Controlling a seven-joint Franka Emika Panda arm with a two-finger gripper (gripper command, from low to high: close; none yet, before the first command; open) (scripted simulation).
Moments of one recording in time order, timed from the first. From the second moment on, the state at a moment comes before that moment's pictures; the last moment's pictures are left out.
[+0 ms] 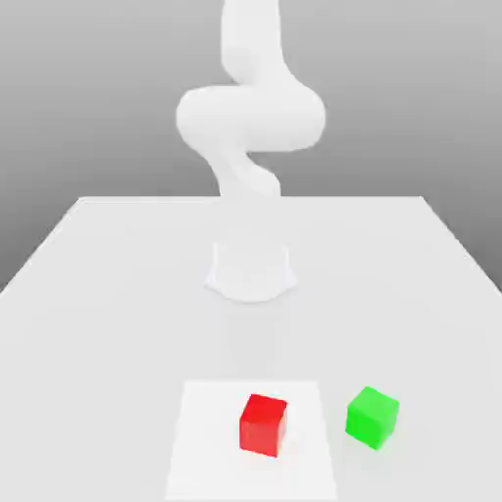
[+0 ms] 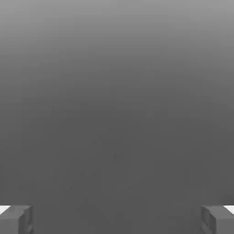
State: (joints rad) arm -0.01 -0.71 0.01 -2.34 0.00 2.35 0.83
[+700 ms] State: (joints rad) arm -0.05 0.06 0.09 -2.68 -0.02 2.76 1.14
